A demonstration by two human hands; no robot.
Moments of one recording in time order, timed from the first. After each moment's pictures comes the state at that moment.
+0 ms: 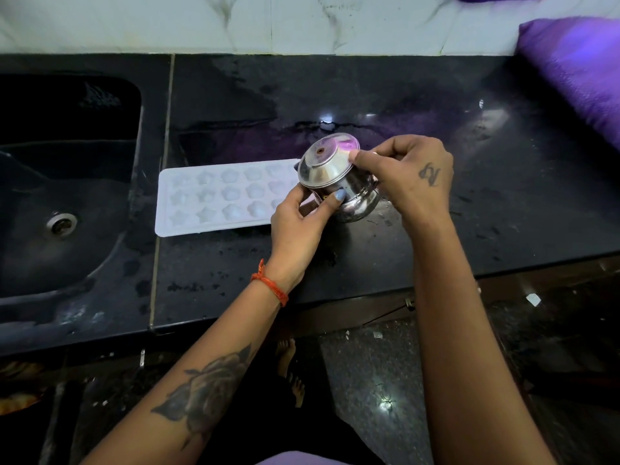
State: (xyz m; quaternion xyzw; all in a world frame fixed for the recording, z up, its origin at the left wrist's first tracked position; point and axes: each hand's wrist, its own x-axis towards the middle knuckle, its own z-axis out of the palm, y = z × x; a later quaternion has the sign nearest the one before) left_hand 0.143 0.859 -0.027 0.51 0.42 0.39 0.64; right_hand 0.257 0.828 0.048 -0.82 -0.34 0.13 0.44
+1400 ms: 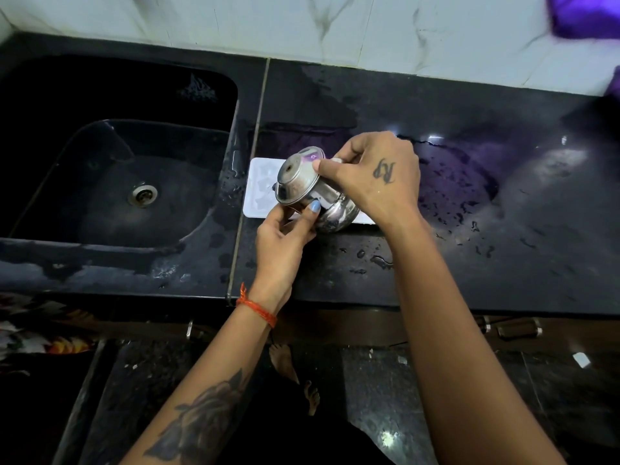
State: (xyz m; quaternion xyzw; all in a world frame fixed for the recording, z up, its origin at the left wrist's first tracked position) left_hand 0.033 0.860 -0.029 0.39 0.46 0.49 0.63; right_hand 0.140 0.876 0.056 -0.78 -0.52 0.14 0.32
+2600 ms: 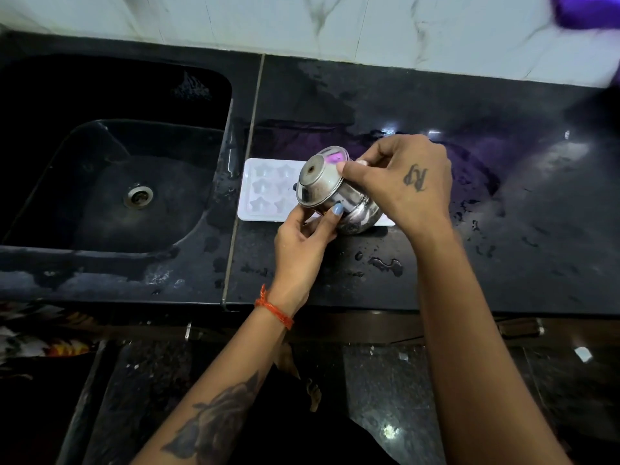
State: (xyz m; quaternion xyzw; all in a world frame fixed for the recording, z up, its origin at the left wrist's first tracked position) left_hand 0.058 0.859 -0.028 0.40 0.43 0.48 0.65; right_hand 0.164 0.865 0.060 -0.80 -0.49 0.12 0.33
